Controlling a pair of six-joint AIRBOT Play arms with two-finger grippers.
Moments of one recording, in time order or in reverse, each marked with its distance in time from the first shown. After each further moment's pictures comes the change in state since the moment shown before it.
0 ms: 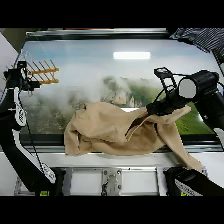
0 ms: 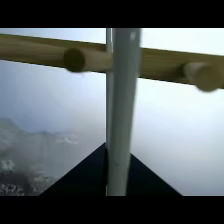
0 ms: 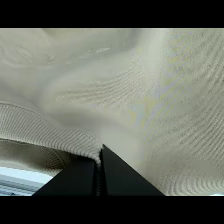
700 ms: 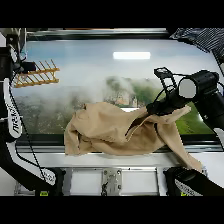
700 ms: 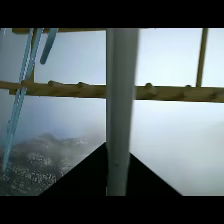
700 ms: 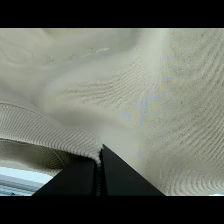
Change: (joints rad) left arm -0.161 0.313 0.000 0.008 -0.111 0.031; right arm 0.000 0.000 0.000 0.000 0.000 0.000
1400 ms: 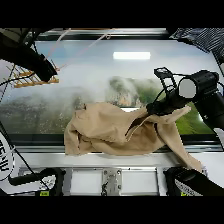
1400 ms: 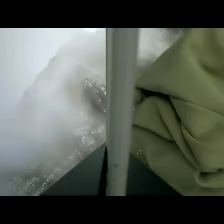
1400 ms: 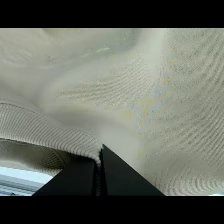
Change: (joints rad) left arm -0.224 0.368 -0.005 -0.553 -0.587 0.702; right arm 0.000 0.000 0.000 0.000 0.000 0.000
